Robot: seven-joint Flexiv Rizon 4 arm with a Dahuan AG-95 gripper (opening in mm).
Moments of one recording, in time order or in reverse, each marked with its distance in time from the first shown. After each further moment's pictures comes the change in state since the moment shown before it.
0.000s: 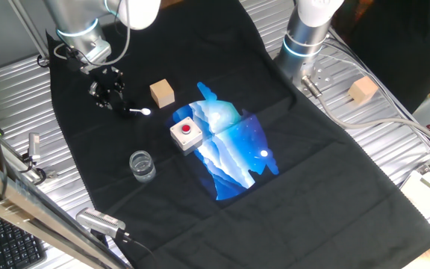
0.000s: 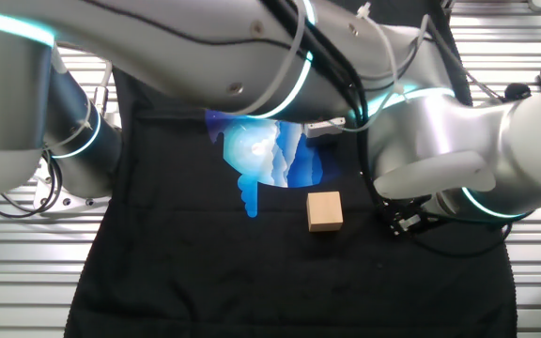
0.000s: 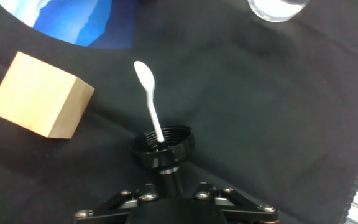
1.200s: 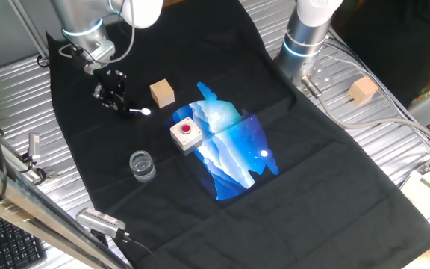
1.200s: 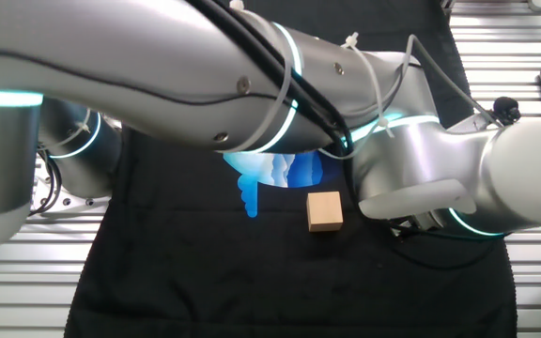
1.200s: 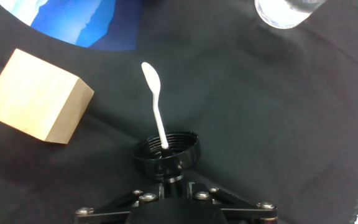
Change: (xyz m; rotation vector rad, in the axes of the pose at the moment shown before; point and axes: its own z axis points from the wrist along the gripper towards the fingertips) arm -0.003 0.003 0.012 0.047 -0.047 -0.022
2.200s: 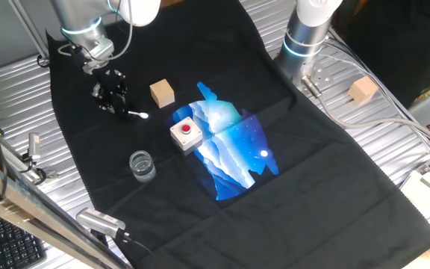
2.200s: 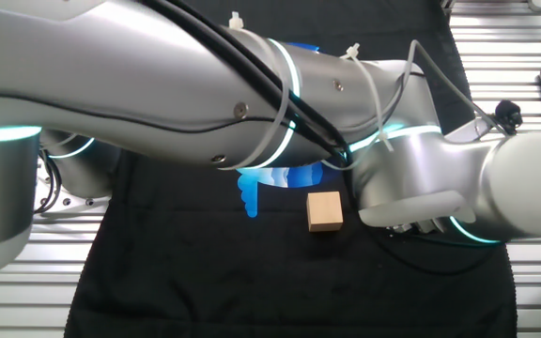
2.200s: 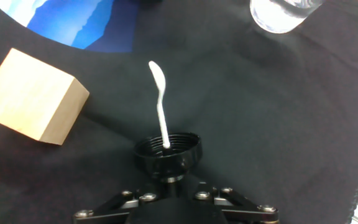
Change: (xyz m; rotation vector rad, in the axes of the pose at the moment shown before) arm 0.000 -0.003 0.003 0.034 -0.034 0.003
